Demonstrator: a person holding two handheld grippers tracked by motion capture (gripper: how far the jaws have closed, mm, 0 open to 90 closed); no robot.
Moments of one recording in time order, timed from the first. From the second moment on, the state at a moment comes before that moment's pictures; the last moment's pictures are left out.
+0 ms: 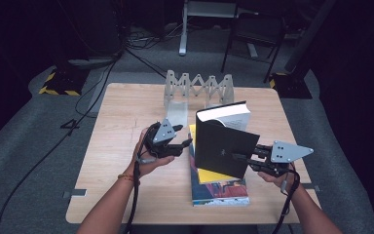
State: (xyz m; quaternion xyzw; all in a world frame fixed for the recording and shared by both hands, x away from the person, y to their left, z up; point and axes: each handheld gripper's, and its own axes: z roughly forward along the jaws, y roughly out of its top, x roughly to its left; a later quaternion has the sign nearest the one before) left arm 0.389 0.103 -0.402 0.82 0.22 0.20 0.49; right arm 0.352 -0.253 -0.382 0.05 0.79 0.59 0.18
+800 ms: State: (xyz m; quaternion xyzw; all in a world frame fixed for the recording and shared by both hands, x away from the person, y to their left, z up) left arm 0.378 0.046 -0.439 0.83 0.17 0.09 0.52; right arm 0.346 -0.268 -0.385 0.08 0.79 0.58 0.19
